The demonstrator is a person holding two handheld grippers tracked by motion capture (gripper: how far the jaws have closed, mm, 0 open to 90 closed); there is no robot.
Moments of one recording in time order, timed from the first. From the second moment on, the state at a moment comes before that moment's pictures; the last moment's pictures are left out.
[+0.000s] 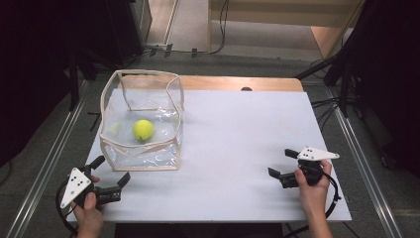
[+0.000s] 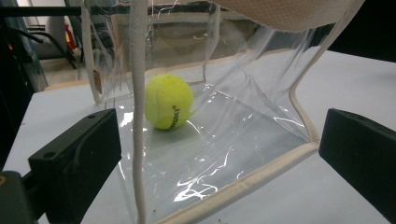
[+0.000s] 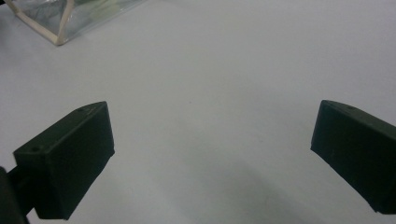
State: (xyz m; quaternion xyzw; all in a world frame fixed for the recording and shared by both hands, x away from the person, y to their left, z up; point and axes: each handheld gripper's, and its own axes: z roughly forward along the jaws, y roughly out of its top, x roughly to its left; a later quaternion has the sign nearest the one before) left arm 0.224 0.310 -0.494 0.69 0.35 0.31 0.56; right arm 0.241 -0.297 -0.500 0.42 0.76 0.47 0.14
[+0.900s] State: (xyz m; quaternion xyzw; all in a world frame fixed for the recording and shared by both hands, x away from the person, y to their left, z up) left arm 0.223 0.310 -0.494 0.68 0.35 0.31 0.56; right arm 0.226 -0.330 -0.511 0.43 0.72 0.51 0.17
